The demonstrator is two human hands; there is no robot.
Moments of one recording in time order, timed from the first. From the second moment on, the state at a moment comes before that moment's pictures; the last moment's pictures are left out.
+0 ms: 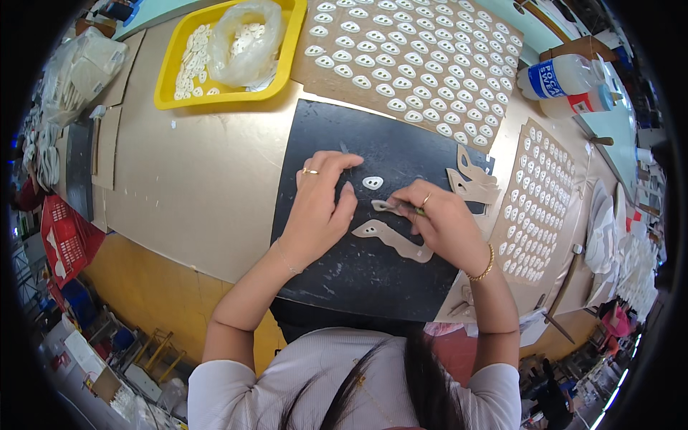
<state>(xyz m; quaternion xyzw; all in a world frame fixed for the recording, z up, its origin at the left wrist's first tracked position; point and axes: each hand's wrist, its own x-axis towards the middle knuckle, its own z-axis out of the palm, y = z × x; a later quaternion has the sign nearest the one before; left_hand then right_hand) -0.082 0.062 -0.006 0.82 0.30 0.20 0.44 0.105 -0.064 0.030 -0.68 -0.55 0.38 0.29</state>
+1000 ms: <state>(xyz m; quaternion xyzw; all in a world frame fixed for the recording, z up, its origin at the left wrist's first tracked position) -0.105 0.046 -0.018 0.93 0.23 0.18 0.24 0.135 0.020 0.024 -0.65 -0.61 0.43 0.15</state>
